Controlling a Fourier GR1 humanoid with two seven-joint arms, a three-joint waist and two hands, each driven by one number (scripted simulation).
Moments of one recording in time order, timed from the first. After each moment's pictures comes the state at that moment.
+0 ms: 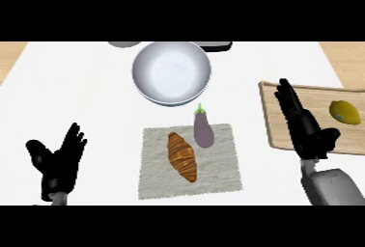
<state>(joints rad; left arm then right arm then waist) 0.03 0.34 -0.18 -1.40 0.40 0.41 0.13 -0.20 -0.32 0.18 -1.42 -0.19 -0.18 -0.10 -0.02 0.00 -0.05</state>
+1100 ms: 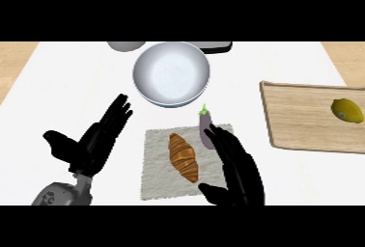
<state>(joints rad) -0.13 0.29 -0.32 -1.56 0.42 0.15 0.08 -0.09 -0.21 0.71 -1.61 0.82 -0.49 0.36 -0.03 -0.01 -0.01</state>
